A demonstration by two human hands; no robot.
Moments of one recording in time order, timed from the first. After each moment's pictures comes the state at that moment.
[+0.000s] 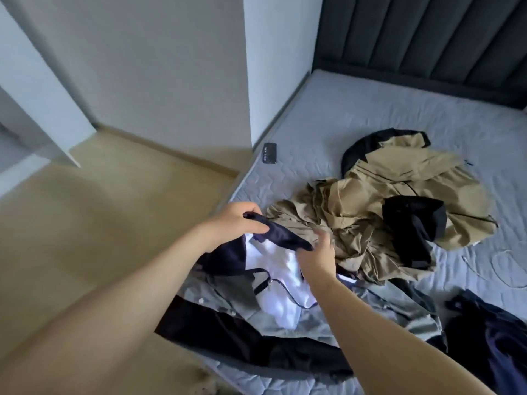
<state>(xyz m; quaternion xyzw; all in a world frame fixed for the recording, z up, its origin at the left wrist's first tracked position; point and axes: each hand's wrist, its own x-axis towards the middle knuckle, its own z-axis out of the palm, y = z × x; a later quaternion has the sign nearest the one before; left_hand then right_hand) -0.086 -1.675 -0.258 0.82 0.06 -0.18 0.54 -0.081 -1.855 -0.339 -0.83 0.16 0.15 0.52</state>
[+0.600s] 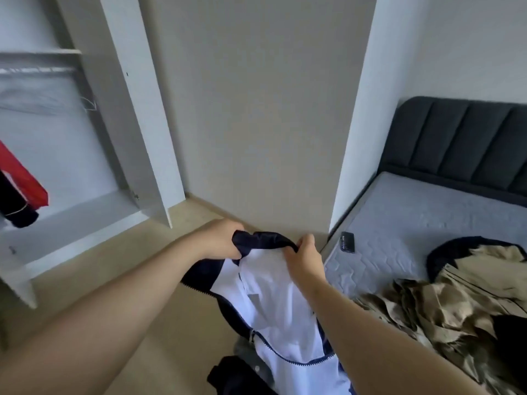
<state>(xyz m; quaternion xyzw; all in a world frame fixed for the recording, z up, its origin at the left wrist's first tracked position) -0.193 -1.388 -0.127 0.96 0.12 -0.06 0.24 -0.124 -1.556 -0.196 -0.86 -0.11 0.10 0.50</state>
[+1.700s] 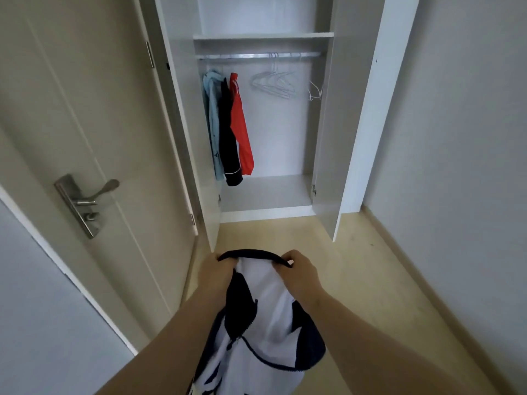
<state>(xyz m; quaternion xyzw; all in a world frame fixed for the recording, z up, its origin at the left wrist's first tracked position) -0.294 -1.015 -0.224 0.42 0.59 0.41 0.55 -0.137 -1.051 -0.239 -0.70 -0.47 0.35 0.40</state>
